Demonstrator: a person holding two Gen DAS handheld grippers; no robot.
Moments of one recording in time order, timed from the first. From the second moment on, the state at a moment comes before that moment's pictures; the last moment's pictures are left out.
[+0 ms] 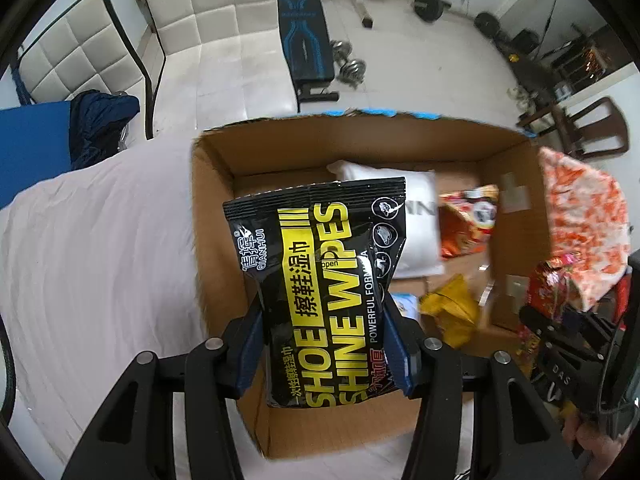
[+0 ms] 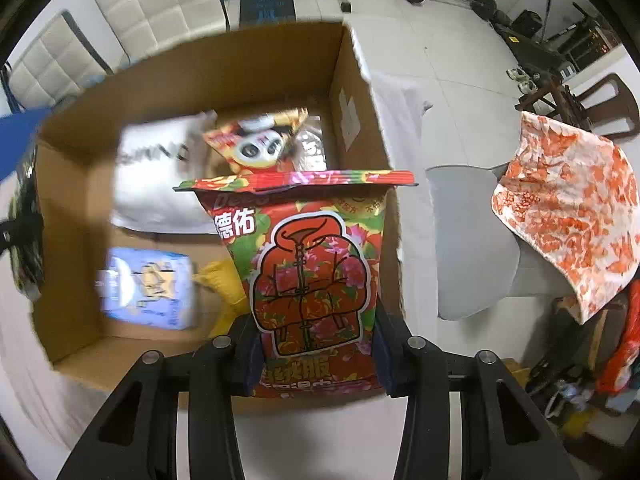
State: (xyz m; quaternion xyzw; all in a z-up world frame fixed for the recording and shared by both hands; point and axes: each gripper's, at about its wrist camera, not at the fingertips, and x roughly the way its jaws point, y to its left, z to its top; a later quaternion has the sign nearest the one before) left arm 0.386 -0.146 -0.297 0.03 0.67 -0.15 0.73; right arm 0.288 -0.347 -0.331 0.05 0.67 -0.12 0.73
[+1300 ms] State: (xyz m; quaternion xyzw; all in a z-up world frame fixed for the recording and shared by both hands) left arm 0.374 -0.148 -0.287 0.04 0.66 -0.11 0.74; right arm 0.286 -0.331 -0.335 0.06 0.66 -0.11 0.74
